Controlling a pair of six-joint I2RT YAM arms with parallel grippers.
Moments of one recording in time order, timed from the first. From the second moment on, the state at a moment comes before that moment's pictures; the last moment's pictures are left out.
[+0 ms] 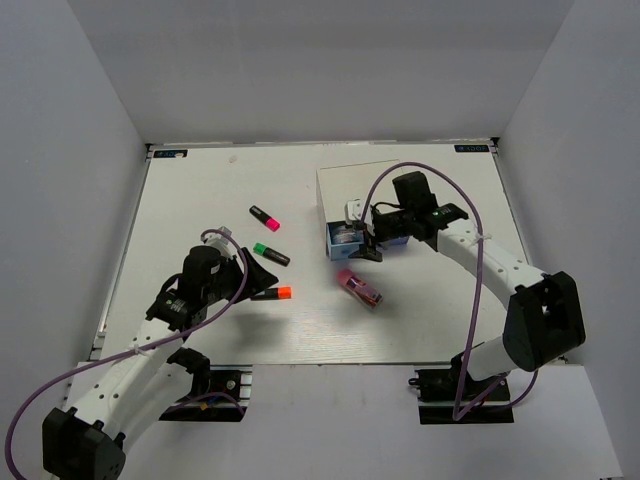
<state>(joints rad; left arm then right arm) -0.40 0.73 0.50 -0.39 0.22 -0.79 0.49 1.45 1.10 -0.45 -0.85 -1.00</state>
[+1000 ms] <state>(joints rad) -0.40 0.73 0.50 -0.39 0.23 -0.79 0.52 1.51 1.12 -0.60 -0.90 -1.18</state>
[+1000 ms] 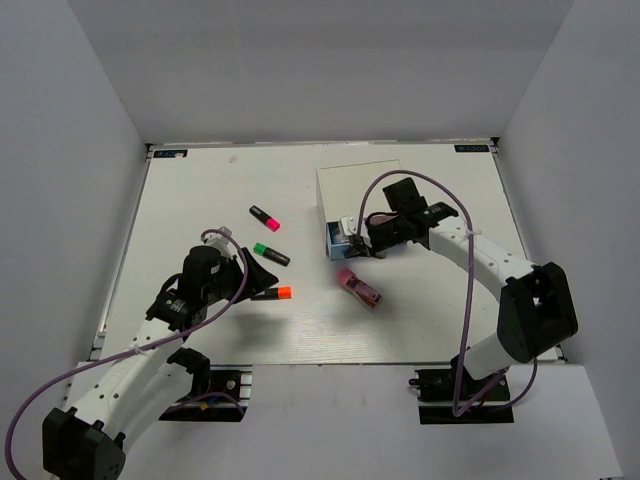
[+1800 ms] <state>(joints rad) -0.40 0.73 0.50 -0.39 0.23 -0.79 0.63 1.51 1.04 -0.12 -0.48 -0.84</state>
